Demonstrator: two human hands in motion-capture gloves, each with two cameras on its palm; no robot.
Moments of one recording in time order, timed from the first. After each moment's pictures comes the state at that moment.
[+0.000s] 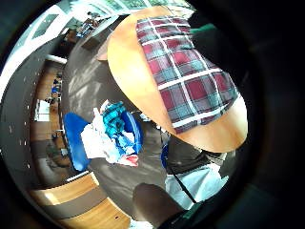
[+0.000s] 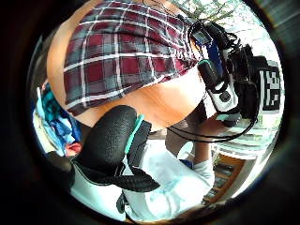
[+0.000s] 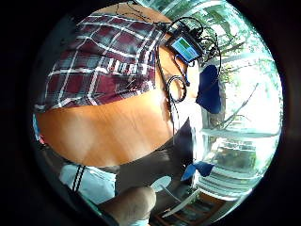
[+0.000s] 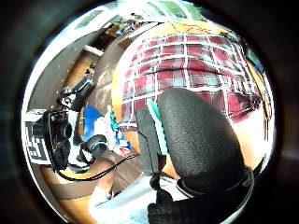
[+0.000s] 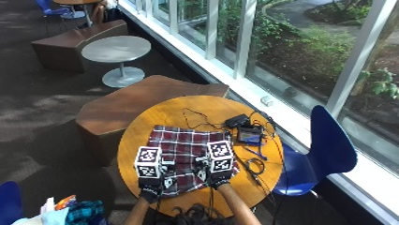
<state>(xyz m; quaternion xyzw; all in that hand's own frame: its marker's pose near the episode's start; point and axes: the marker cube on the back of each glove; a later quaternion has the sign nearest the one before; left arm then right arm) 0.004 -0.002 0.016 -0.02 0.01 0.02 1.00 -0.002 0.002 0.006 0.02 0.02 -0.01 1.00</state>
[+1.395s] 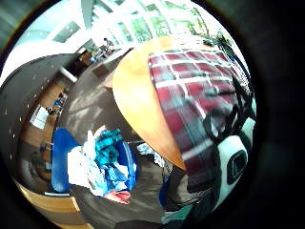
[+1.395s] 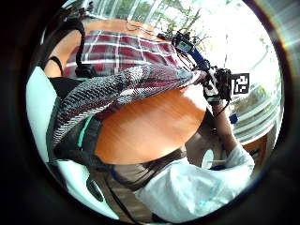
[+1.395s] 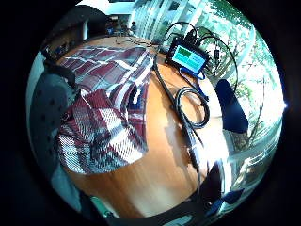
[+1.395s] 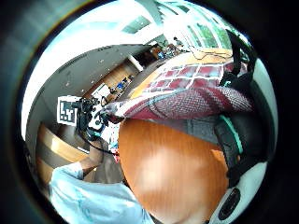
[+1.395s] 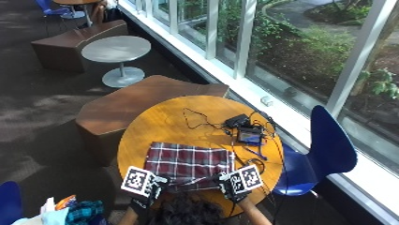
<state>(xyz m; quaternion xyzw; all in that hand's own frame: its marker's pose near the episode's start) -0.021 0.005 0.065 0.17 0.02 0.08 0.98 0.079 0.017 0.075 0.22 -0.09 -0.10 0.97</state>
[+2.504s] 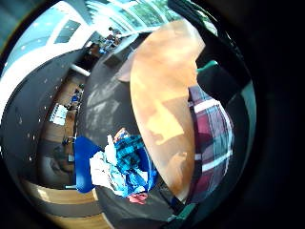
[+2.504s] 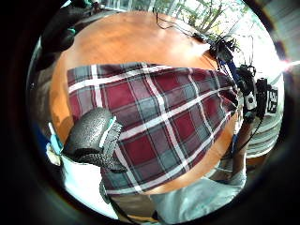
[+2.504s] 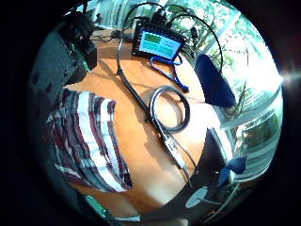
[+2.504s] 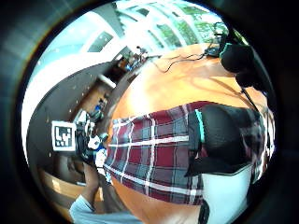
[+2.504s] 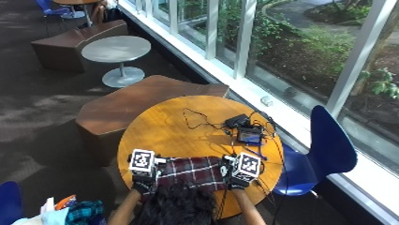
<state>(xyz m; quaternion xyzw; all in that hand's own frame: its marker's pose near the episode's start) -0.059 -0.125 0.103 0.07 -0.07 0.05 0.99 0.106 -0.061 0.079 0.14 -0.05 0.13 0.98</state>
